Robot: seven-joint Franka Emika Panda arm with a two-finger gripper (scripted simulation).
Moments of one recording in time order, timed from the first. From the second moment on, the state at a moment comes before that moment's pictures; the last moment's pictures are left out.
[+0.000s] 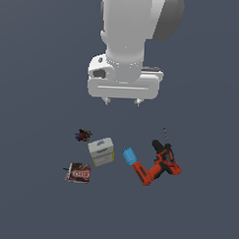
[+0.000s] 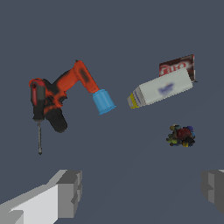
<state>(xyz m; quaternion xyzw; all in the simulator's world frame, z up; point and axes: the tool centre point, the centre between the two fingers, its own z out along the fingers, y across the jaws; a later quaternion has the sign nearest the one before) -0.005 0.008 0.308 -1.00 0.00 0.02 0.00</state>
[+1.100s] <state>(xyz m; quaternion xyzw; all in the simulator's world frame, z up) 0.004 -0.004 0.304 -1.00 -0.03 0.01 -0.01</state>
